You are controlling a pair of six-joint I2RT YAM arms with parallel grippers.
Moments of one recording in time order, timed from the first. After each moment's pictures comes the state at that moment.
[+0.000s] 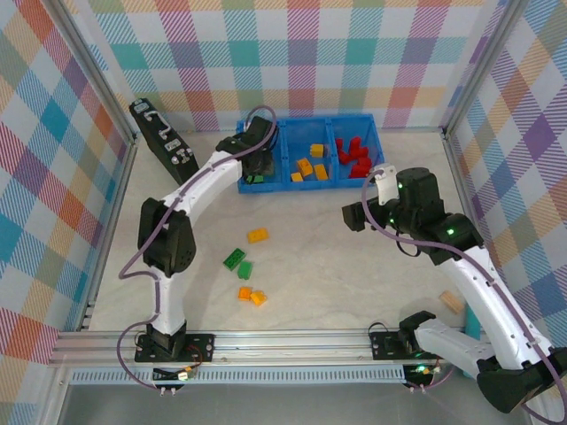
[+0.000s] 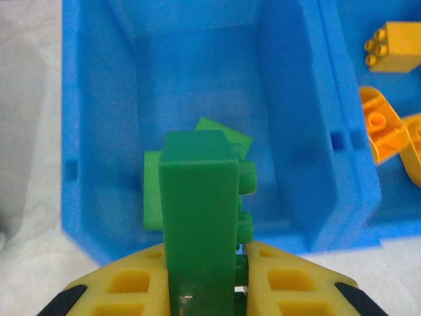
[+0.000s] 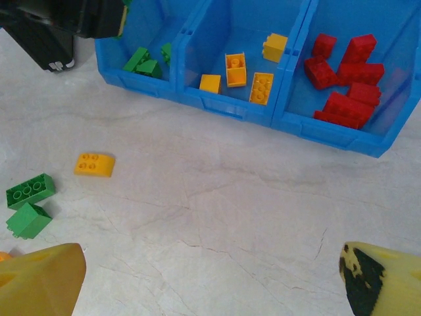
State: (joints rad) left arm -0.48 2.08 1.91 -0.77 -0.29 -0.36; right arm 0.44 0.97 1.14 -0.82 -0.07 0.05
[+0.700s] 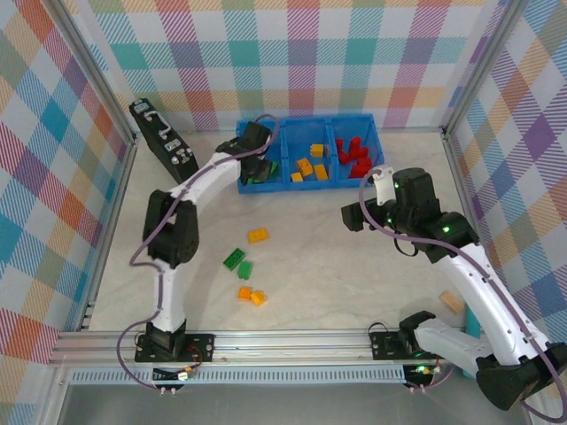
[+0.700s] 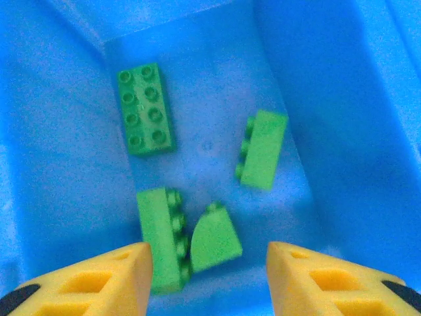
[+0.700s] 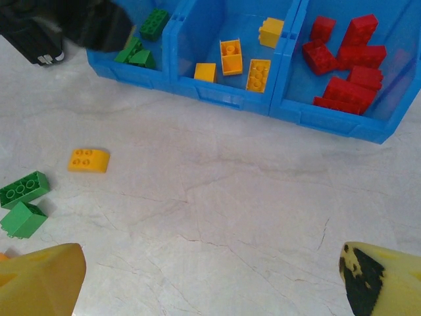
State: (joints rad) left arm -0.43 2.02 1.73 -0.69 -0.20 -0.03; right arm 0.44 0.99 1.13 -0.82 -0.07 0.07
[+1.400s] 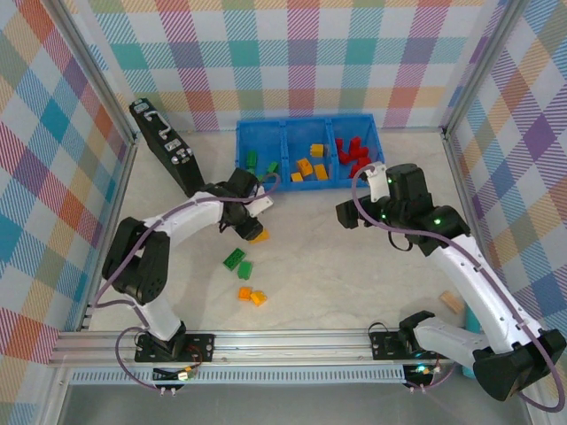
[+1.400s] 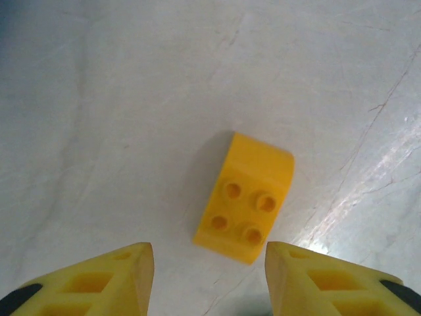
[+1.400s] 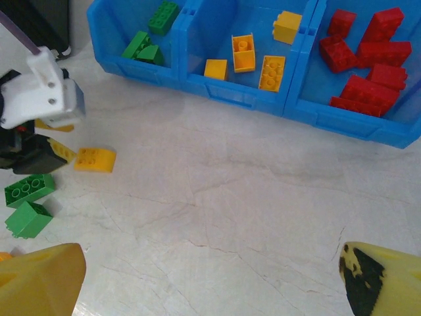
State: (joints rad) left arm -0.50 1.74 1.18 -0.67 0.06 0.39; right arm 0.44 1.05 1.13 -0.78 -0.10 0.07
